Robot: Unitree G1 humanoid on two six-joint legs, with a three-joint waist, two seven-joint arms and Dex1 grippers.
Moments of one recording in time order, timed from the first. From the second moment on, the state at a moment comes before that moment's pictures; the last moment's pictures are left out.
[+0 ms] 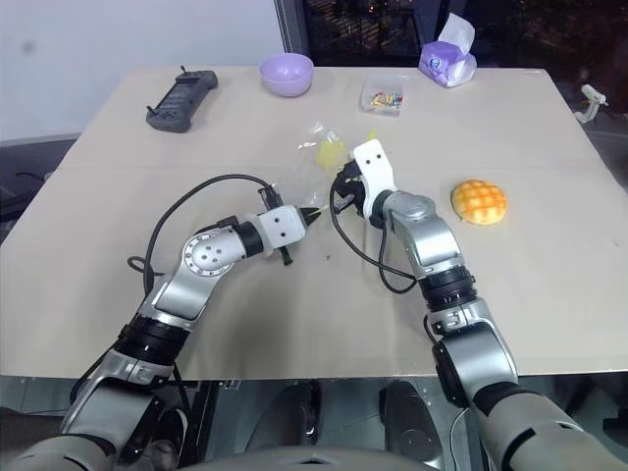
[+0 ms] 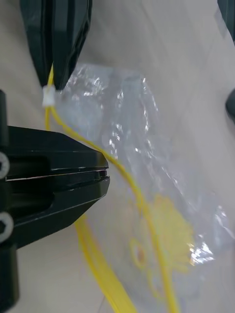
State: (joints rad) left arm -0.49 0.49 -0.24 0.08 0.21 -0.08 -0.65; right arm -0.80 -0.10 0.16 0.30 0.08 0.53 0.53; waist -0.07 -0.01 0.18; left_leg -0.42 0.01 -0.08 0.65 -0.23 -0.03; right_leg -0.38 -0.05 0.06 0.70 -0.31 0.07
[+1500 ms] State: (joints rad) left arm -0.57 0.47 -0.24 0.21 0.13 -0.22 -0.72; right arm -0.55 -0.54 0.19 0.01 0.13 0.23 0.89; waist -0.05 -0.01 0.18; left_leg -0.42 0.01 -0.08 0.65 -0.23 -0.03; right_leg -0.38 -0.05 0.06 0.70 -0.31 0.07
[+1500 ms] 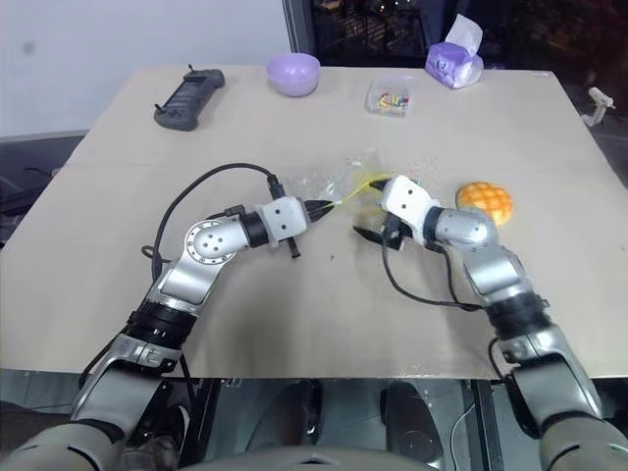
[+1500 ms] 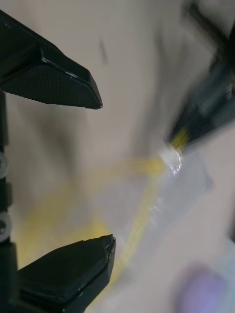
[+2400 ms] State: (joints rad) left arm -0.59 0.45 -0.24 0.25 0.13 -0.25 -0.73; right arm -0.62 -0.61 -0.18 0.51 0.18 0.45 0.54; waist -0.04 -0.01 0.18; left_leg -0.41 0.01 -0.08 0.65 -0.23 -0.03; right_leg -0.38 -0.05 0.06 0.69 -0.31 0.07
